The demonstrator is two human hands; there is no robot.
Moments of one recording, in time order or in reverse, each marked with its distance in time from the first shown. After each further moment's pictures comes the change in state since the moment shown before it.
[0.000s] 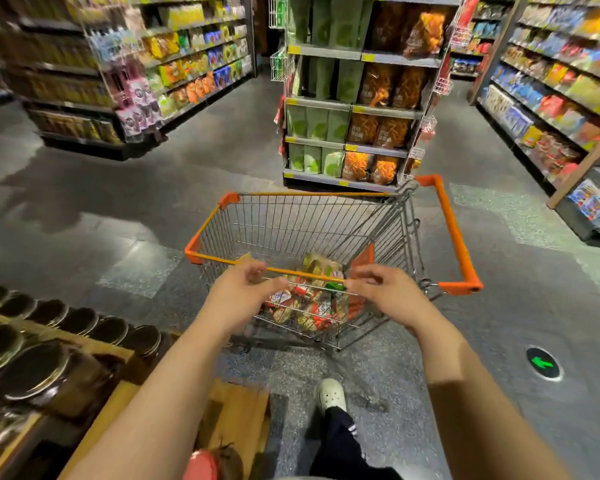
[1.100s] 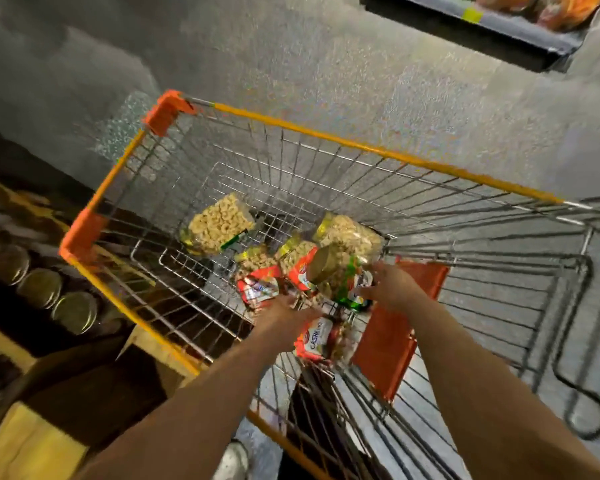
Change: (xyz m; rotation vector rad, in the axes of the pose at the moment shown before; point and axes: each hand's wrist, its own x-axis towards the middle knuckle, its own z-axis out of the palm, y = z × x) left_hand 0.401 -0.111 0.247 -0.127 -0.274 -1.003; right_hand 0.519 0.239 0.062 -0.418 -0.715 0.409
